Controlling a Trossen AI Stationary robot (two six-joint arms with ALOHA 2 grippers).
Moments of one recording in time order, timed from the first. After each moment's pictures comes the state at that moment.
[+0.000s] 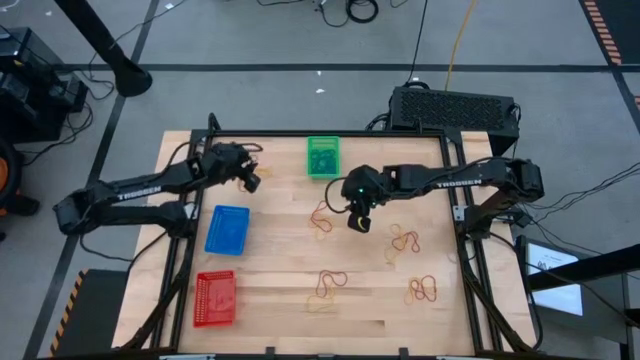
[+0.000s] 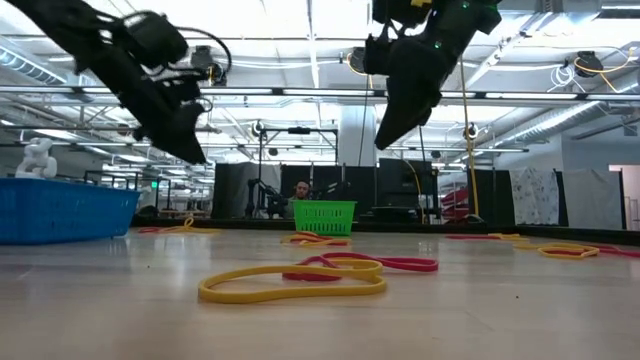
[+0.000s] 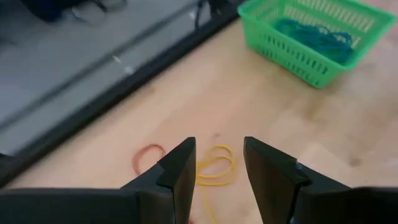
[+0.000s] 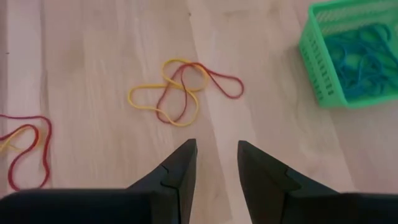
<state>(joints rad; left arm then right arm) 0.56 0.97 0.51 -0.24 -0.21 -0.12 -0.10 1.56 1.14 -0.55 0.05 0.12</state>
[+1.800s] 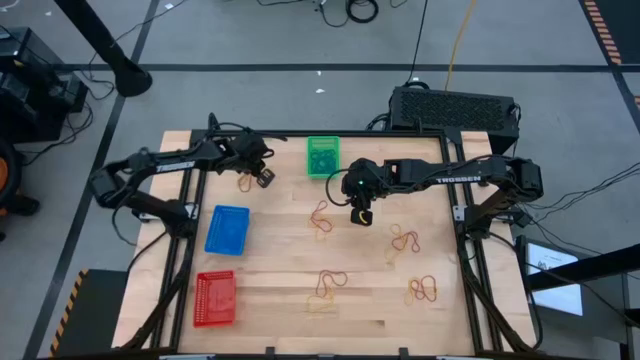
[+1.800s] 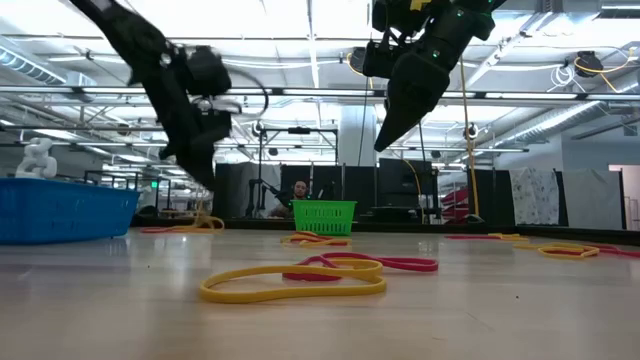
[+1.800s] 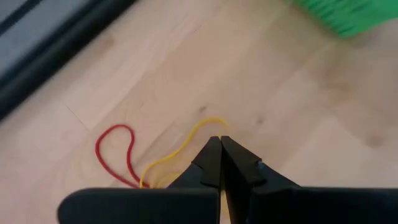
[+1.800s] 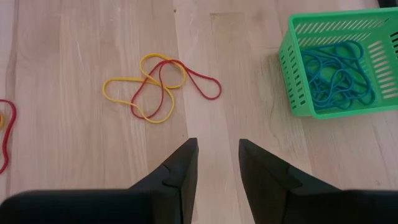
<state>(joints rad) 0.63 1.34 0.75 -0.42 -0.06 -0.10 -0.15 1.56 1.14 -0.55 0.05 -0.05</state>
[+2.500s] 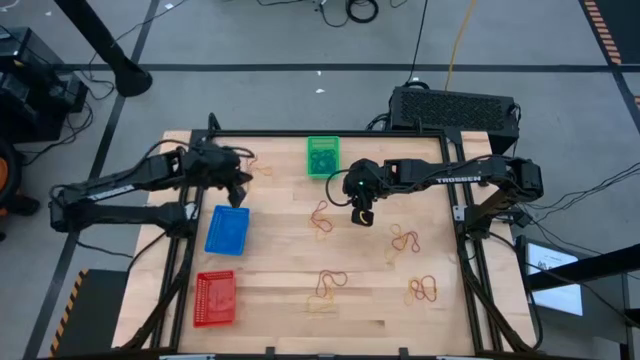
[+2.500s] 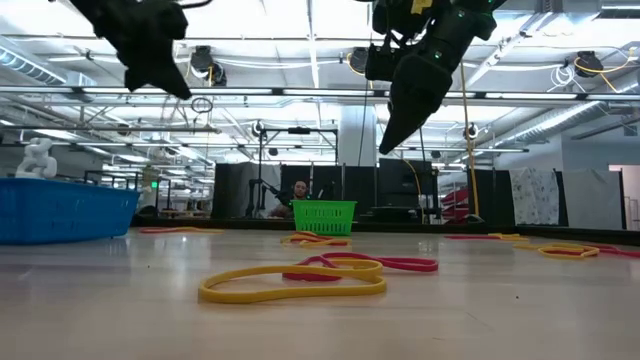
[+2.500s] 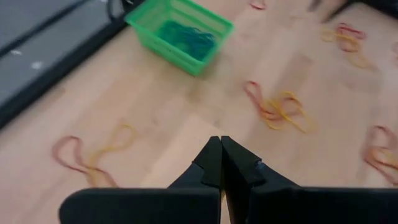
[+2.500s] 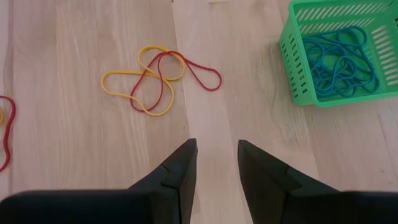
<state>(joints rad) 0.32 0.80 0.82 -0.74 -0.03 -0.26 -0.15 1.56 1.14 -0.58 0.05 -0.01</state>
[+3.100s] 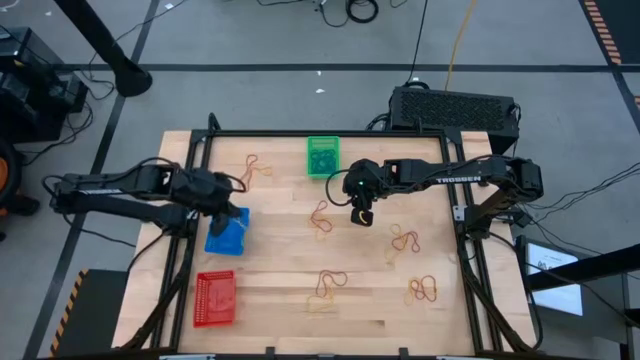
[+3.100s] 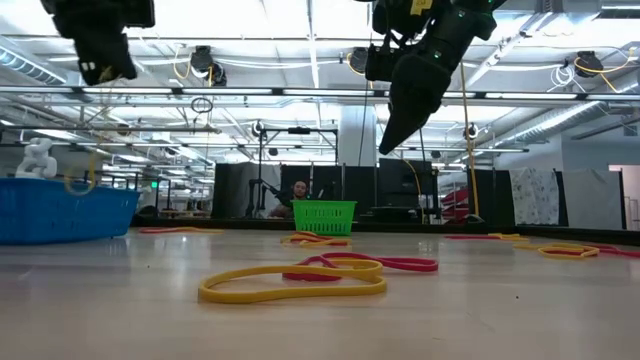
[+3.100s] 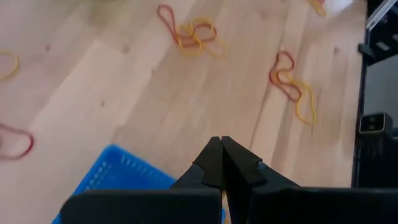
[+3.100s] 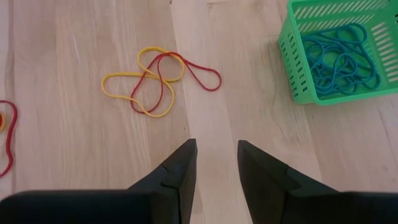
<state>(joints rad) 0.02 0.72 0.81 -0.92 0.07 -0.52 -0.15 1.56 1.14 -0.58 0.05 0.01</state>
